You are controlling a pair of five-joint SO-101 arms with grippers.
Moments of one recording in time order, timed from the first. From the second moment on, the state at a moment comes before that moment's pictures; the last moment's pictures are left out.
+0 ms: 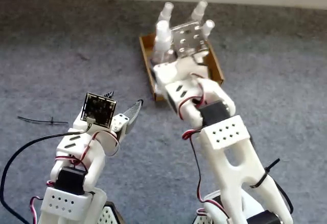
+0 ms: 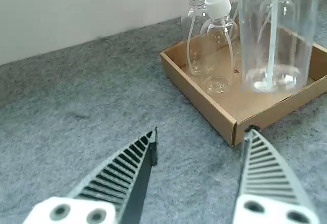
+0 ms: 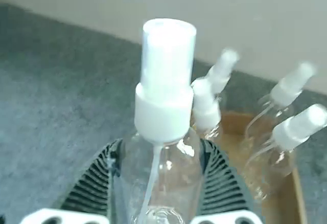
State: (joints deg) left arm 7.9 -87.0 79.0 37.9 -2.4; right arm -25.1 -32.6 32.3 25.7 1.0
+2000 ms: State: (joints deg) left arm 8.0 -87.0 81.3 37.8 -2.4; right arm -24.2 -8.0 53.2 -20.8 6.8
